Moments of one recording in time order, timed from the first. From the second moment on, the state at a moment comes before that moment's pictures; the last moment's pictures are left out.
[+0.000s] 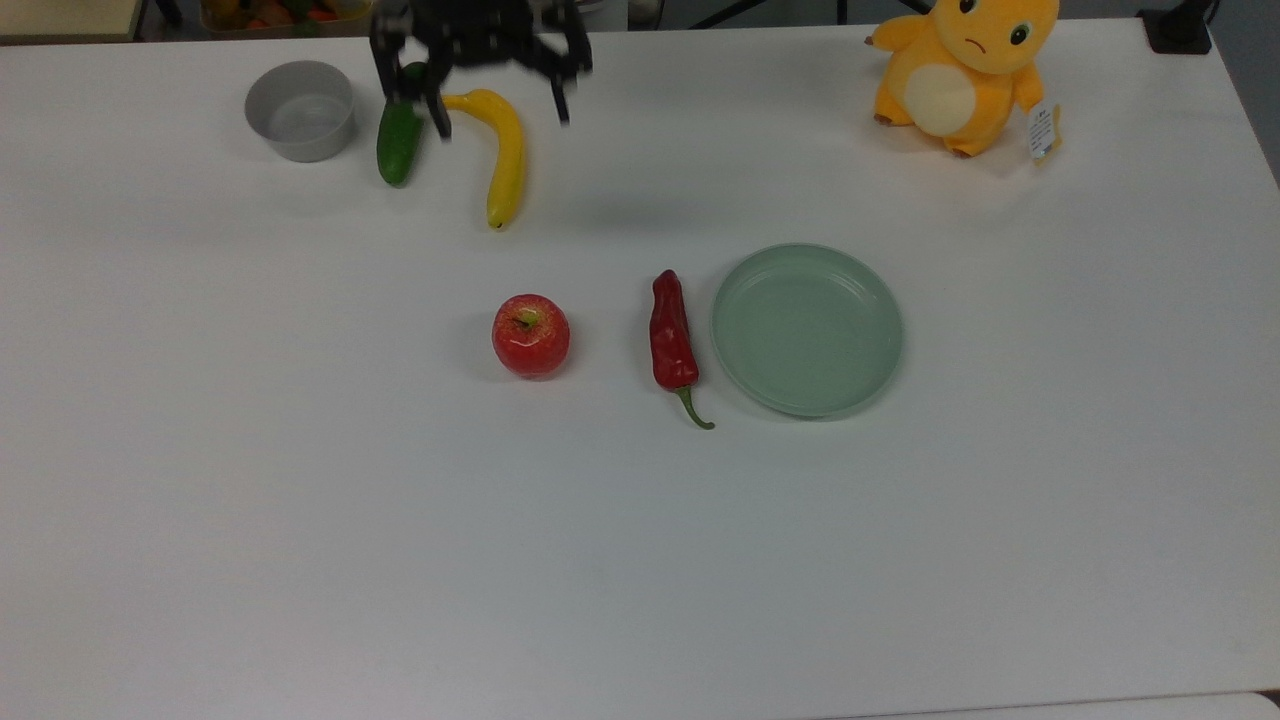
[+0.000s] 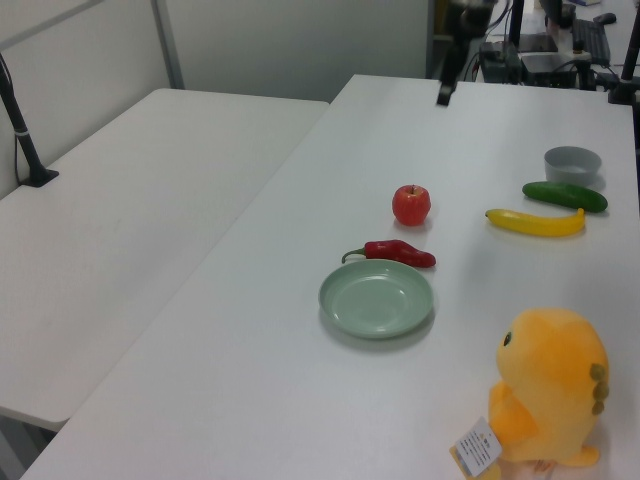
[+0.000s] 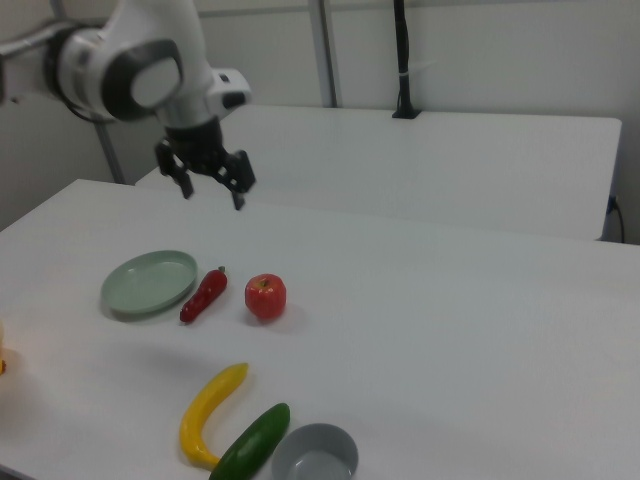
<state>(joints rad) 0.03 0.04 -0.04 -1.69 0.14 1.89 -0.18</state>
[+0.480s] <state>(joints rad) 0.04 -0.07 0.02 -1.68 0.06 1.66 0.15</state>
